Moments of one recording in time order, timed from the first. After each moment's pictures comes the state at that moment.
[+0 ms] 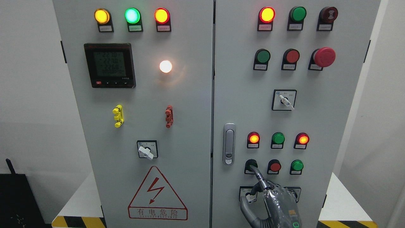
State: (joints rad) left arm 0.04 -0.10 -0.16 -0.07 0.12 -0.03 -0.02; right arm -0.21 0.13 0.00 -1.70 1.08 -0.27 -0.01
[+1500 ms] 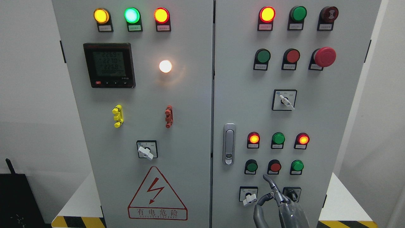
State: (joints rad) left arm 0.04 -0.10 -0.16 -0.07 0.12 -0.03 -0.02; right arm -0.05 0.13 0.00 -1.85 0.74 -0.25 0.01
